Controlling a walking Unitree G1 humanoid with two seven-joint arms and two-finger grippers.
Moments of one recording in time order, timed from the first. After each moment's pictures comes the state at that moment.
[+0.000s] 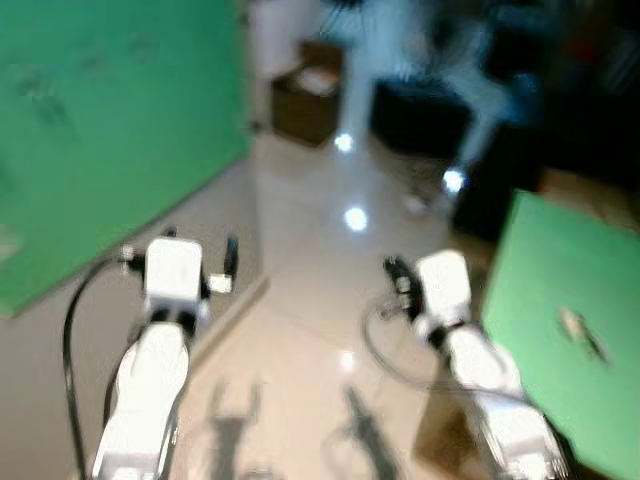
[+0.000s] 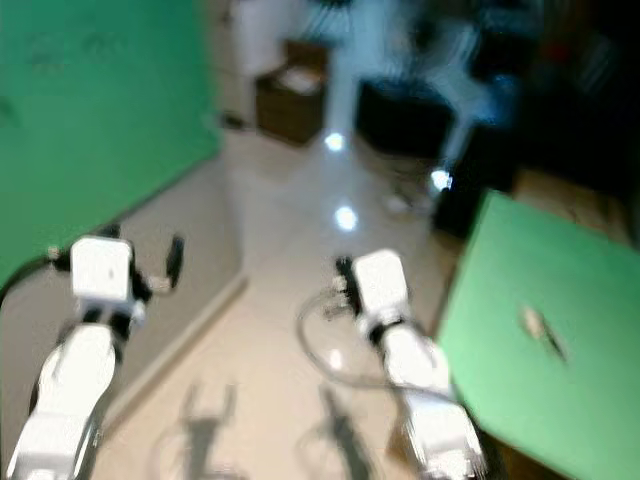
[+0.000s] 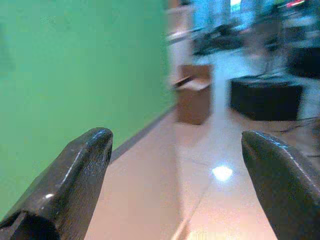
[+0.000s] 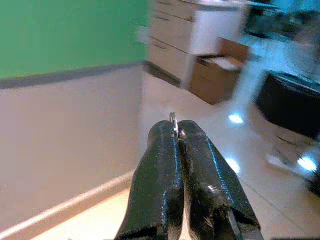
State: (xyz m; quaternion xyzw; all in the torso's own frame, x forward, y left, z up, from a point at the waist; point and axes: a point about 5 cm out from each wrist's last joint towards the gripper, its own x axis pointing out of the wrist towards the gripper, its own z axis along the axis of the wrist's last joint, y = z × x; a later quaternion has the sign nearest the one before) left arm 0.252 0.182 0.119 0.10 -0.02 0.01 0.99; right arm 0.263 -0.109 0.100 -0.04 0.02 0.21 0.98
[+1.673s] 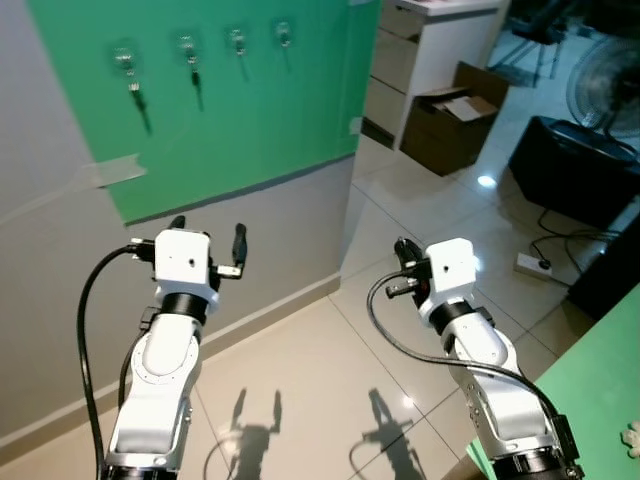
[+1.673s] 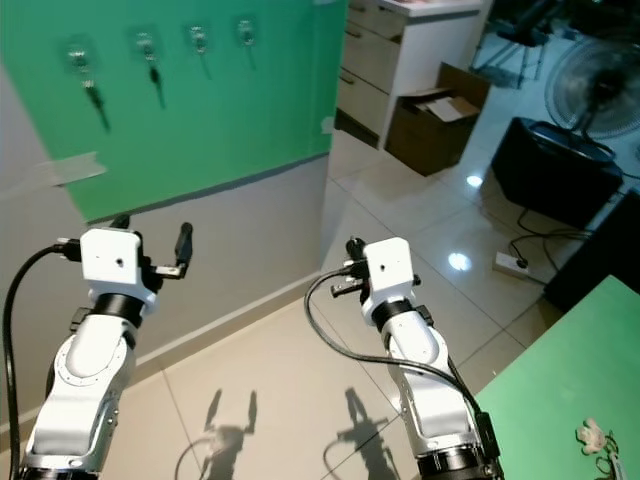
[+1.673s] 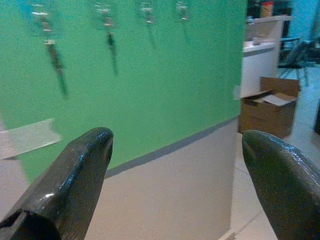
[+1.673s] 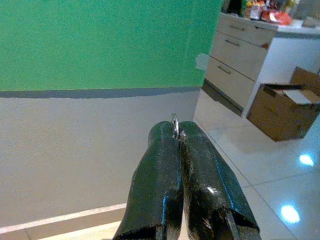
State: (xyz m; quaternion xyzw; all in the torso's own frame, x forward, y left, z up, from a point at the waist) left arm 0.266 0.168 0.130 0.08 -0.06 -0.02 0.99; right arm 0.278 -0.128 0.103 -0.03 0.02 0.14 0.99
